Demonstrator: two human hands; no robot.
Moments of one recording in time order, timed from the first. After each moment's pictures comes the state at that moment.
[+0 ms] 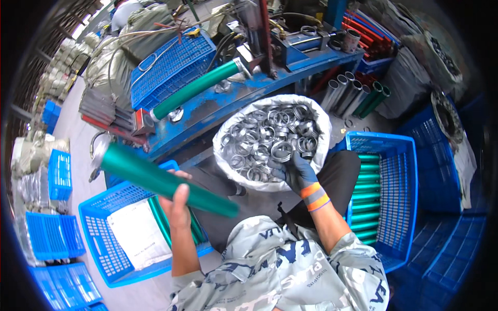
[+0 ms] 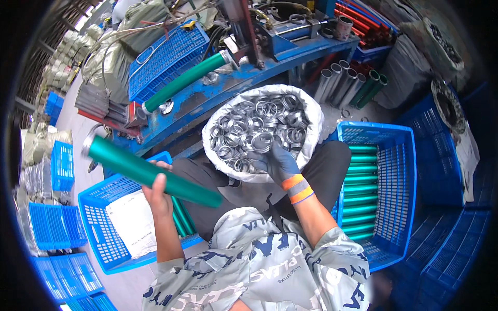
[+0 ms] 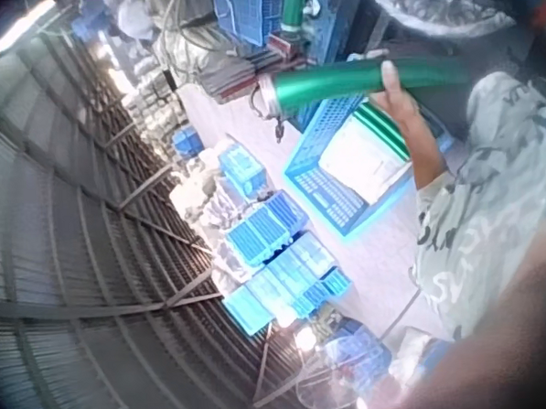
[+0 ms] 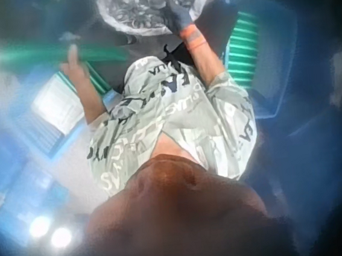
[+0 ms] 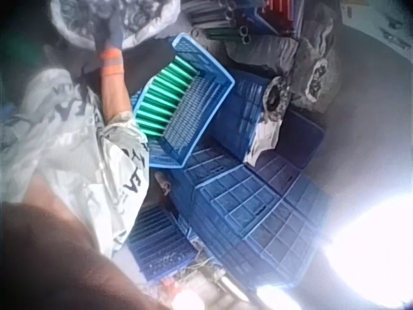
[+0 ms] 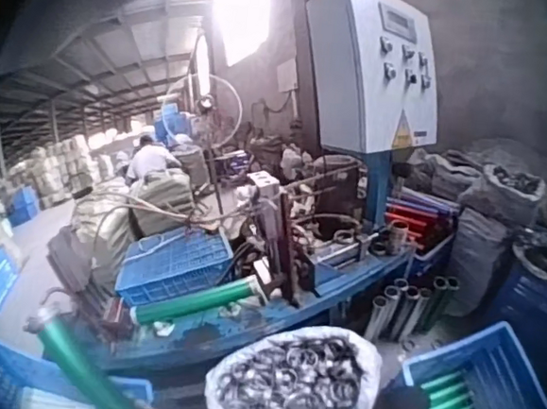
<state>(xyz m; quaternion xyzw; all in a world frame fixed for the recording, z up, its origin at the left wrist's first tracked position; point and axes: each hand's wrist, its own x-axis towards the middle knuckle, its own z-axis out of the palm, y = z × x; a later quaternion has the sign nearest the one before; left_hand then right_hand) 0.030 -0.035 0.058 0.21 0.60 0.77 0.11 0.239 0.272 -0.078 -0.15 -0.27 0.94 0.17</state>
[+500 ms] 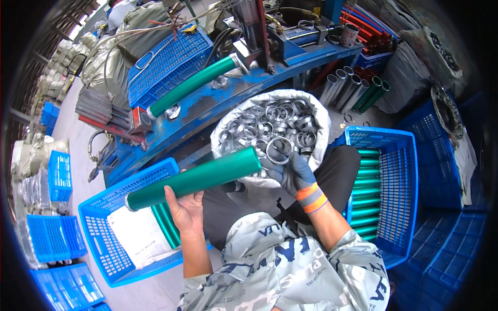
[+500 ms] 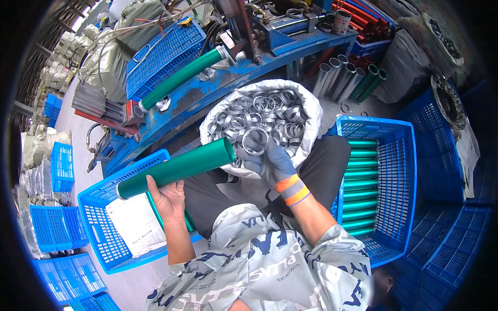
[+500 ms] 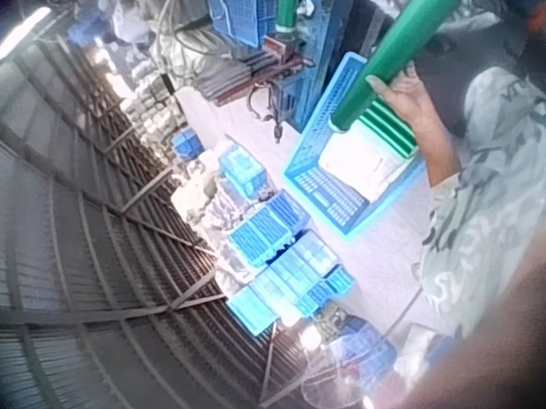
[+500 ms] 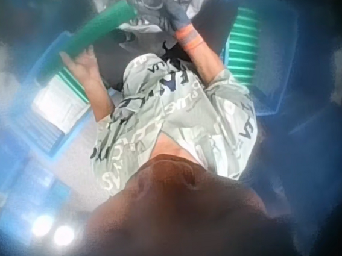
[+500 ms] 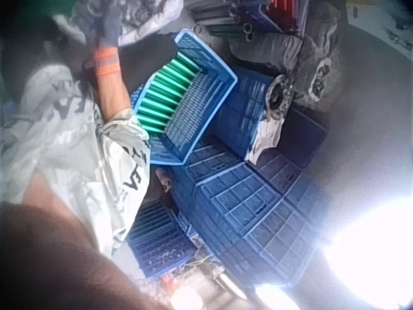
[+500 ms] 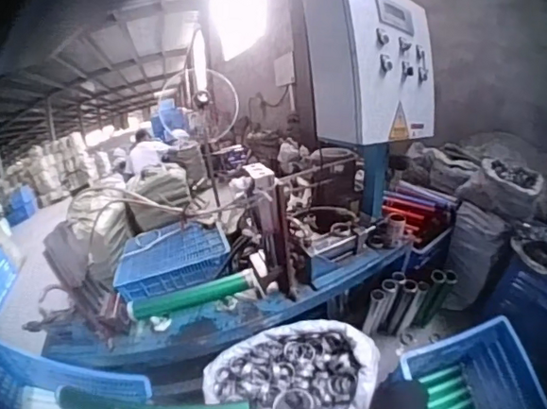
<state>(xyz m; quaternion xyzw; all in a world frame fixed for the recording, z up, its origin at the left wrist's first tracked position) 0.054 -0.037 0.027 0.02 0.39 0.89 0.23 0.241 0.254 -0.047 0.00 -0.09 0.98 0.15</state>
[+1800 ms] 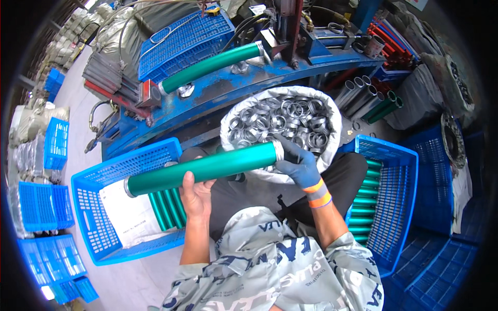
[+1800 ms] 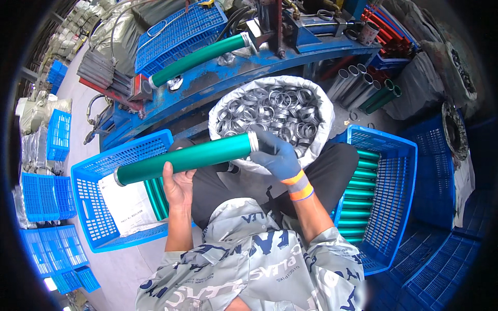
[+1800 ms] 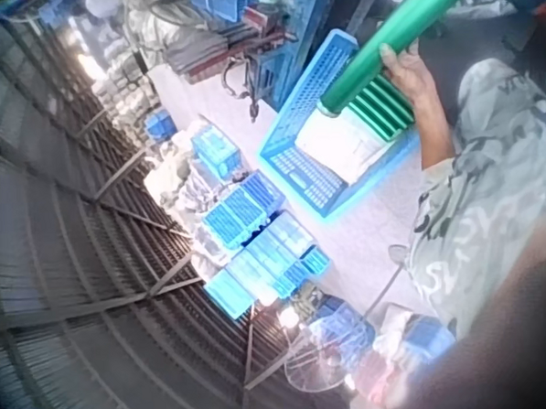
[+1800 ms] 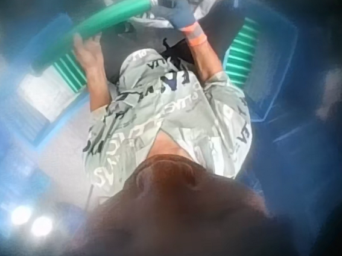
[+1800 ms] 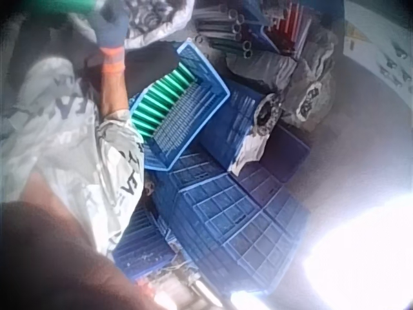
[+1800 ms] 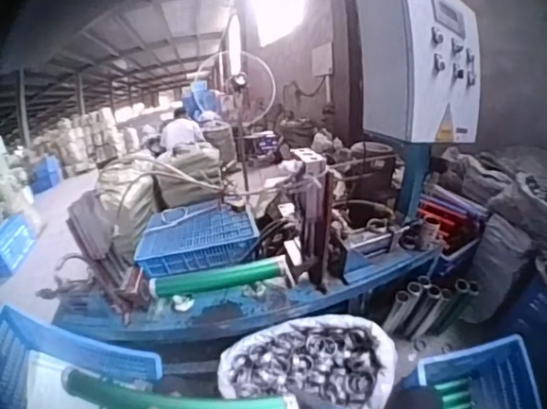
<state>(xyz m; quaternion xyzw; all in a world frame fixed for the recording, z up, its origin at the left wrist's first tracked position) 0.054 -0.037 -0.009 0.04 0.46 0.87 0.19 0.211 0.251 -0.027 -0.11 -0.51 0.84 0.14</state>
